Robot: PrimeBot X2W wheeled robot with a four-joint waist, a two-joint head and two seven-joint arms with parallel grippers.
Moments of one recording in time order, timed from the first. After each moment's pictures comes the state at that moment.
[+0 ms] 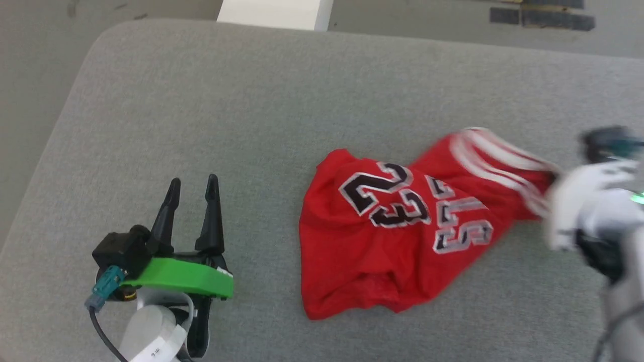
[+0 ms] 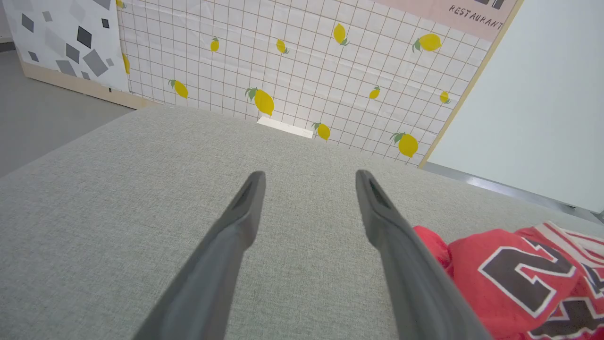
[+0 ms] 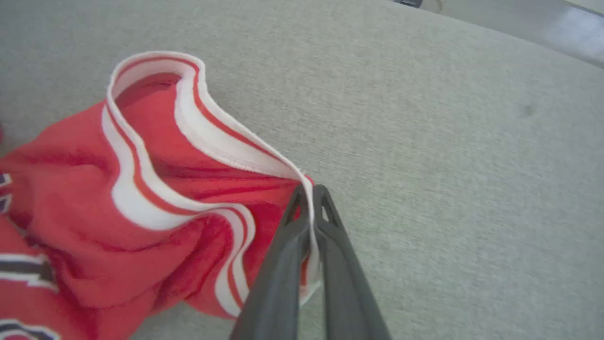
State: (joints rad) left arm -0.17 0.06 -0.04 0.13 -0.36 -0.12 -0.26; right arm -0.40 -0.20 -0.08 0.23 0.09 0.13 0.62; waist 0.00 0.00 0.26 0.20
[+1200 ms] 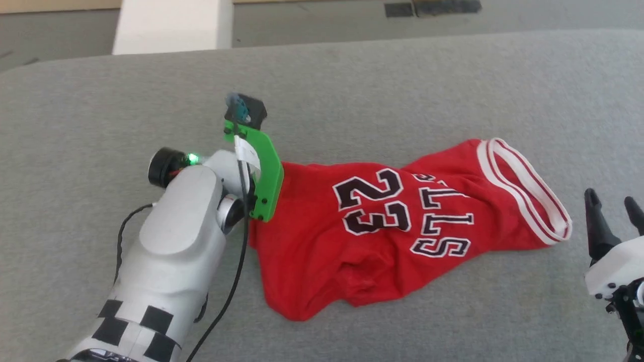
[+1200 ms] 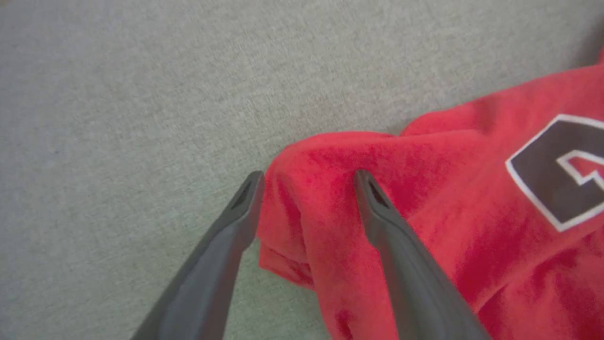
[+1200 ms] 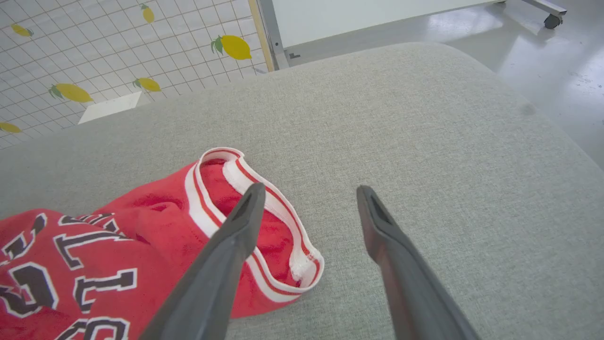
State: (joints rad) left arm -0.80 0.14 -0.43 0.68 -0.35 -0.12 0.62; right arm -0.10 -0.05 -0.35 -0.11 0.23 0.13 0.38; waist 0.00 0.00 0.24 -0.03
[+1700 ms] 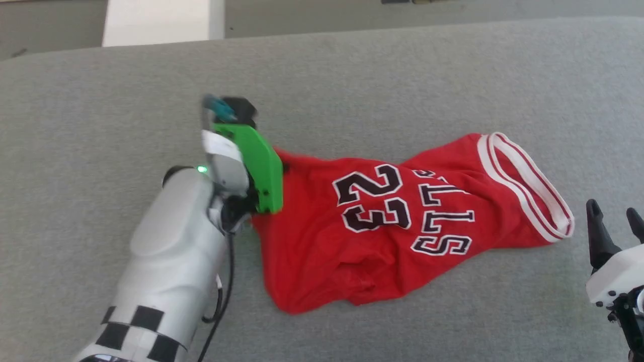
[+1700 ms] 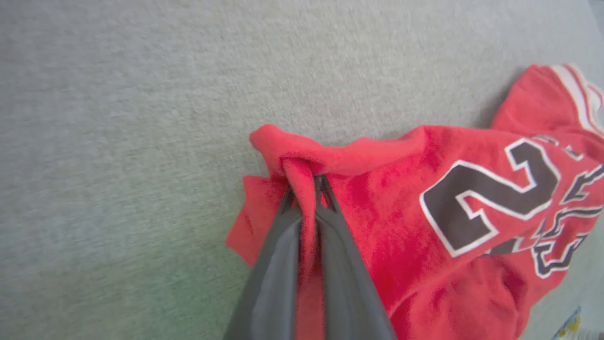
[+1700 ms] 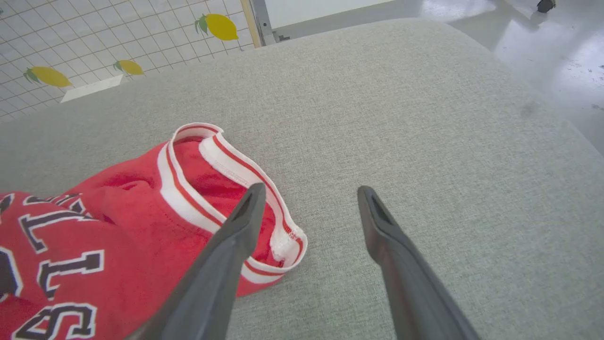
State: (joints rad) left arm -0.77 0.11 -0.37 0.69 -0.59 -0.12 0.61; right arm -0.08 -0.05 -0.36 -0.09 0.21 0.13 0.36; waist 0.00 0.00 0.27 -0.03
